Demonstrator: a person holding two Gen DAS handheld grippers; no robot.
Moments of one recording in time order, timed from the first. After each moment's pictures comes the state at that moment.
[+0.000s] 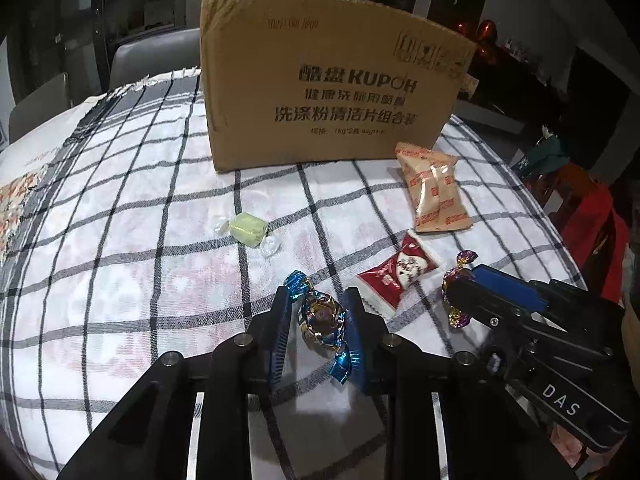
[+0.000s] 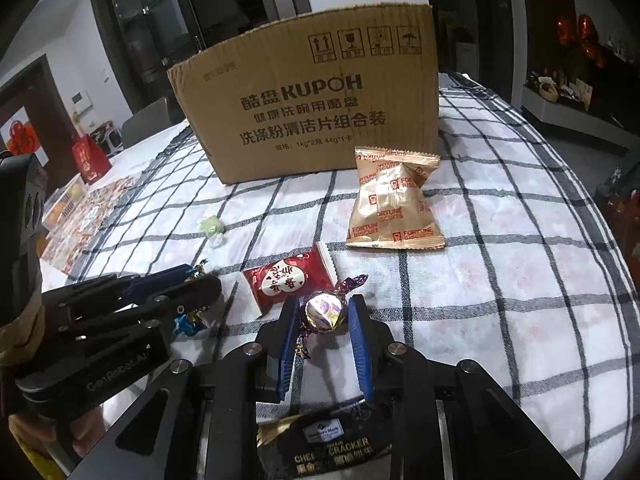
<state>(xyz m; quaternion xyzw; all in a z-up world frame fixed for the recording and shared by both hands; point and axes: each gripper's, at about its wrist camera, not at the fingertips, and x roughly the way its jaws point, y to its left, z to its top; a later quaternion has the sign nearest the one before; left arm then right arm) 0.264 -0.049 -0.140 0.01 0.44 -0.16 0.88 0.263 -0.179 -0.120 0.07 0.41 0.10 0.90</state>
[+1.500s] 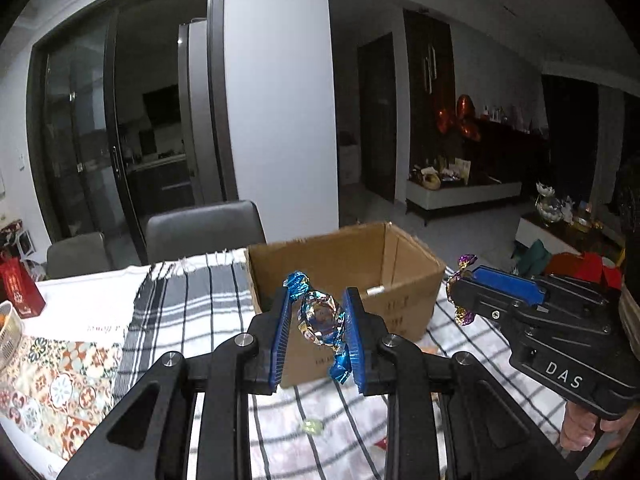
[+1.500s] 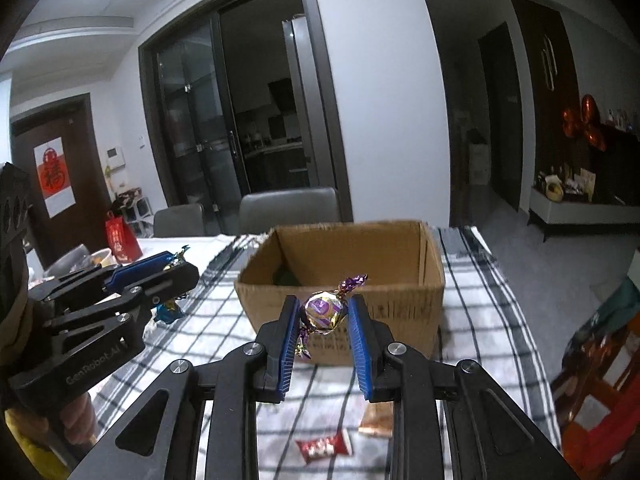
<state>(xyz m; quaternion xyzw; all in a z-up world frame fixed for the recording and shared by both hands) 0.273 -0.039 0.046 0.06 0.22 -0.15 0.96 0.288 -0.183 0.044 0.05 0.23 0.12 0.96</state>
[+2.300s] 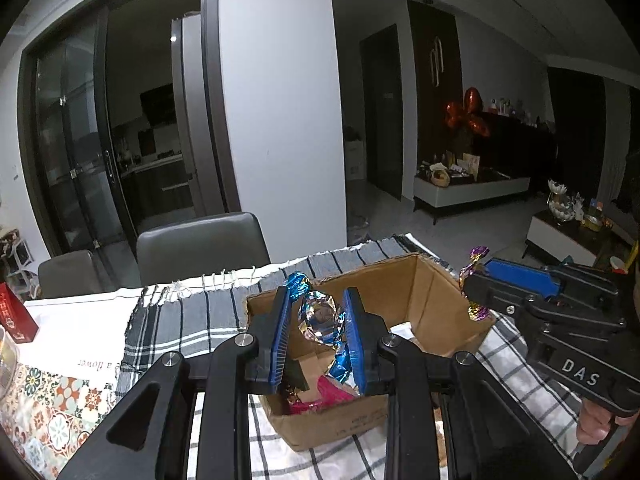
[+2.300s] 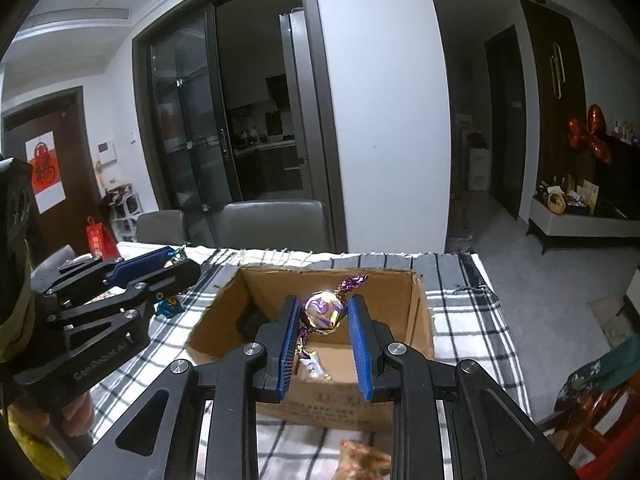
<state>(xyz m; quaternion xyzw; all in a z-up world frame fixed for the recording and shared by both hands) 0.376 -0.061 0.047 0.07 0.24 -0.14 0.96 0.382 -0.199 0.053 0.03 0.24 0.11 0.96</state>
